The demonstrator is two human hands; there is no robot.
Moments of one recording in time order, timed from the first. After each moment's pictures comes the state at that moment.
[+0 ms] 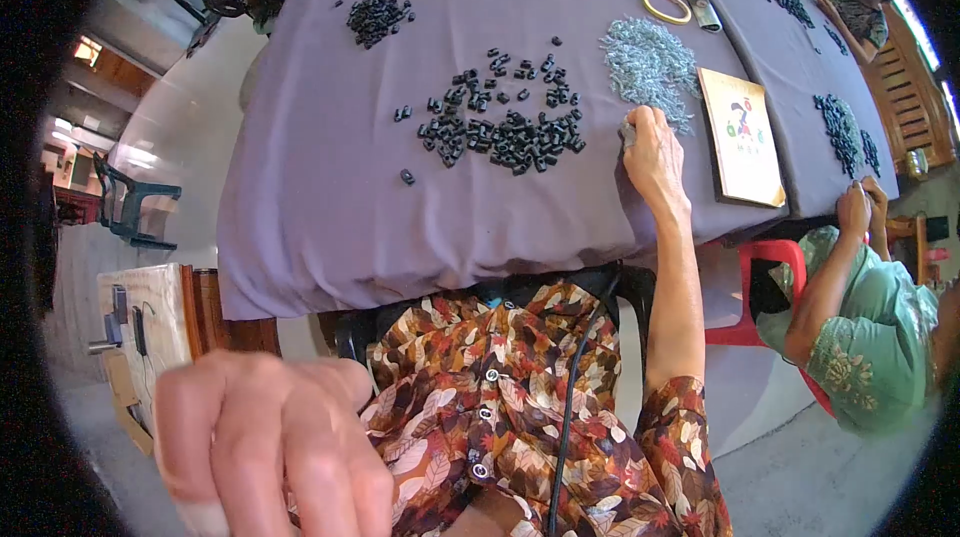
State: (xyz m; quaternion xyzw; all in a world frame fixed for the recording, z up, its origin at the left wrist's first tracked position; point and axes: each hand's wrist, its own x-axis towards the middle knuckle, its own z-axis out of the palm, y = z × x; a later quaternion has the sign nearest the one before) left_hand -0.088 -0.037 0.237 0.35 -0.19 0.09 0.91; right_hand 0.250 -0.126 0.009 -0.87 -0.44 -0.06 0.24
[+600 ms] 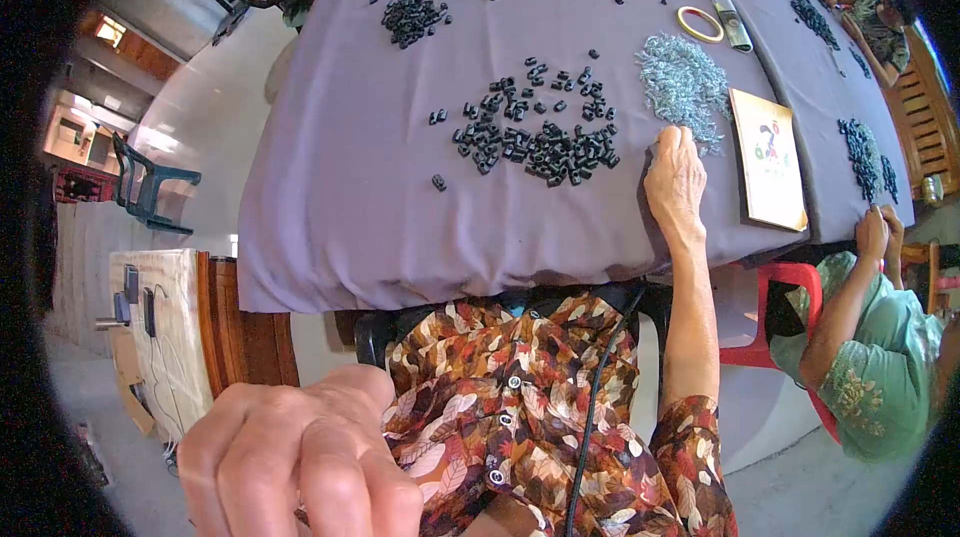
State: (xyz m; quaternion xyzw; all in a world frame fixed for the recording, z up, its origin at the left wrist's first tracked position) left_hand -0.095 -0.070 0.228 0.27 -0.17 0.25 0.91; right_hand 0.233 -0.118 0.003 -0.85 -0.44 -0.15 0.23
